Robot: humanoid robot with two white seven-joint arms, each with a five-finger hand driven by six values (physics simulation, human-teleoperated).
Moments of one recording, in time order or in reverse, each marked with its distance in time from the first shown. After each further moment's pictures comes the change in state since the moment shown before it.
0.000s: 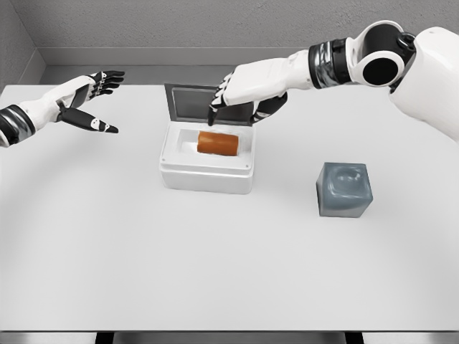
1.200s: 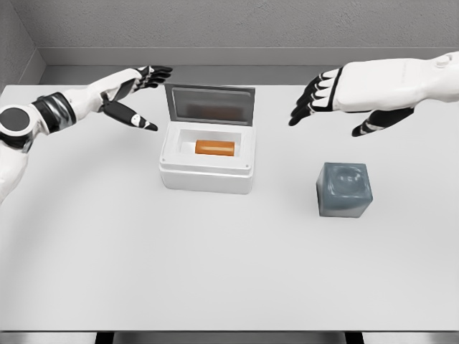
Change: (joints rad) left arm -0.071 -0.074 -0.124 -0.082 0.005 0.002 0.000; right arm 0.008 -0.567 -0.038 -0.449 -0.219 0.000 0.000
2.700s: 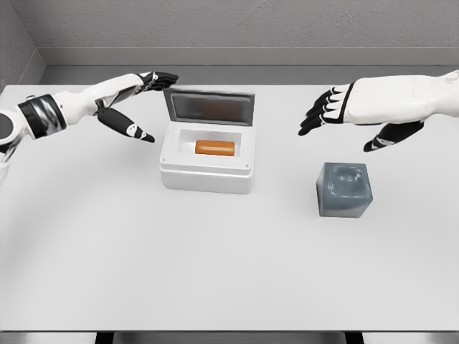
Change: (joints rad) left arm 0.067 0.131 -0.019 -0.266 0.015 -0.003 0.000; right arm 0.046 -0.042 0.001 -0.004 -0.028 0.000 0.000
